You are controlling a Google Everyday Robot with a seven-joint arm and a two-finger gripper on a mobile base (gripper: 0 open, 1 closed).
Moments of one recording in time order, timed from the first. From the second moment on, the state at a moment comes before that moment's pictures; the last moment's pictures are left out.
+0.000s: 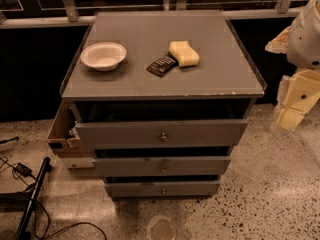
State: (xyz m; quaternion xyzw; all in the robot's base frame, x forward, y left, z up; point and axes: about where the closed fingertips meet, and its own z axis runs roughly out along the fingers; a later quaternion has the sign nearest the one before) arm 0.438 -0.217 0.976 -0.60 0.78 -0.03 0.16
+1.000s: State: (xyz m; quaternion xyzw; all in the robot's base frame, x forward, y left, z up) arm 0.436 -0.215 0.956 -0.60 0.78 -0.03 0.17
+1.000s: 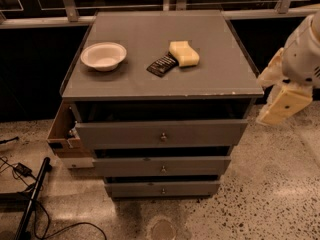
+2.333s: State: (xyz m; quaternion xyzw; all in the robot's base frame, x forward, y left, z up) arm 0.437 -0.196 0.790 -0.57 0.79 0.05 0.22
